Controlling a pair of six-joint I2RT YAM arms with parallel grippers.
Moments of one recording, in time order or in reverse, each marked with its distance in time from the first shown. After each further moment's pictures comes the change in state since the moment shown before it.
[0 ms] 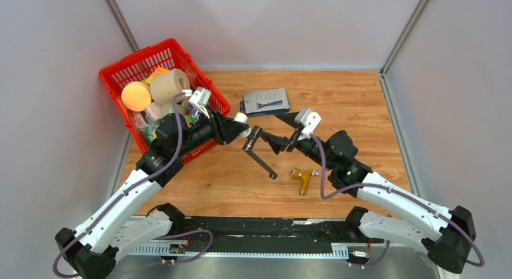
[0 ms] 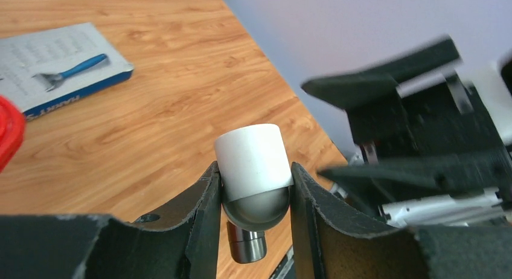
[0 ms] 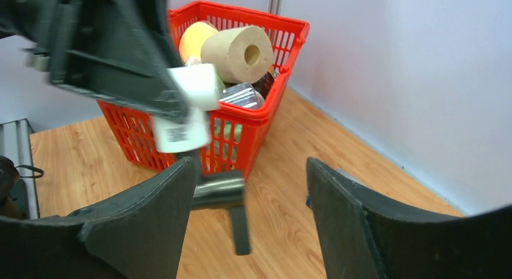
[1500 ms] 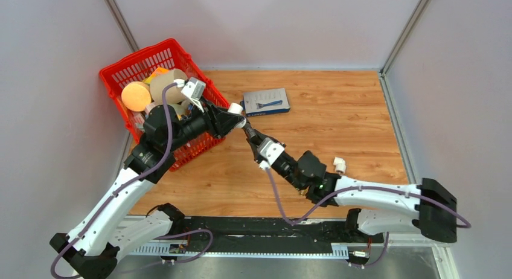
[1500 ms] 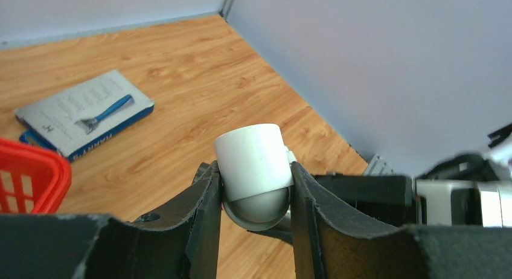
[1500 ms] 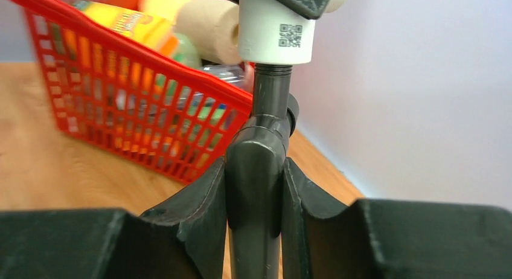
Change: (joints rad) left arm 0.009 0.002 0.149 -0.131 -0.058 0.097; right arm 0.441 0.270 -0.060 0.351 0.603 -0.486
